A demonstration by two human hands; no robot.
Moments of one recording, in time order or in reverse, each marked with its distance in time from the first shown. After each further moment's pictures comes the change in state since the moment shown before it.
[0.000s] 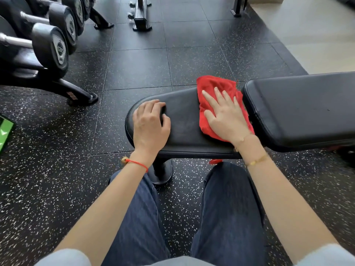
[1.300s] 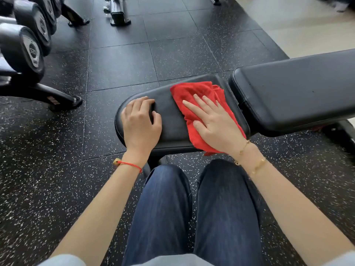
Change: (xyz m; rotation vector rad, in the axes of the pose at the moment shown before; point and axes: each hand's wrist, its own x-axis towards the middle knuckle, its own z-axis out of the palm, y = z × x) left_hand 0.000 -0.005 0.000 -0.047 0.029 0.021; right_hand -0.045 -0.012 0.006 0.097 0.012 -0.170
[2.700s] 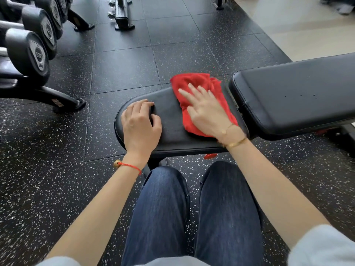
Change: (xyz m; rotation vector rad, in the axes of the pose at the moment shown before) left_hand -0.001 0.007 -0.001 0.030 -0.007 -0.027; right_hand 0.049 0.000 0.000 -0.053 -0.006 0.052
